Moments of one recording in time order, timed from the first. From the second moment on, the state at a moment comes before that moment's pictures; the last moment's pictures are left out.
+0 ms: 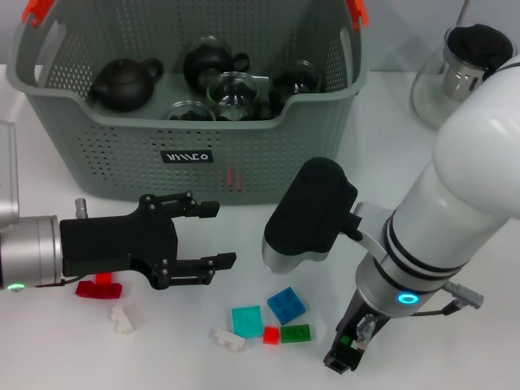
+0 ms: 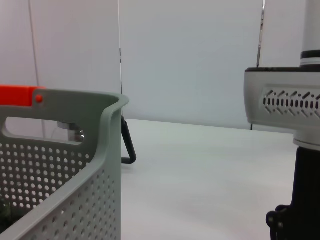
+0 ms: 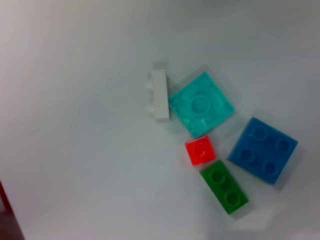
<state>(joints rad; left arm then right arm) -0.45 -2.16 0.58 0.75 2.12 1.67 -1.06 0.75 2.10 -2.04 -1.26 -2.48 -1.48 2.88</state>
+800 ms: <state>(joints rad) -0.45 -2.16 0.56 0.75 2.12 1.67 -1.06 0.77 2.10 -1.45 -1.64 -2.50 -1.66 2.72</state>
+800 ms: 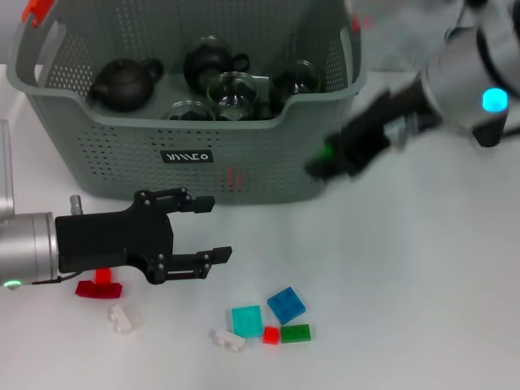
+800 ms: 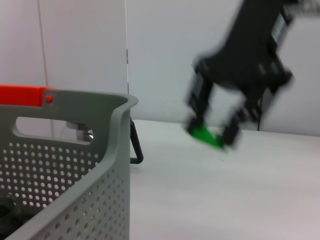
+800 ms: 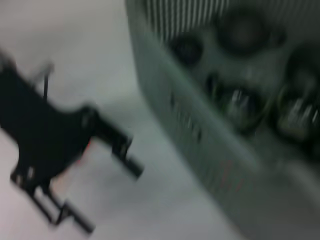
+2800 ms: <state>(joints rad) -0.48 -2.14 0.55 0.75 2.11 1.68 -1.08 0.90 2.09 -1.29 -1.40 -2.28 -1.16 2.39</state>
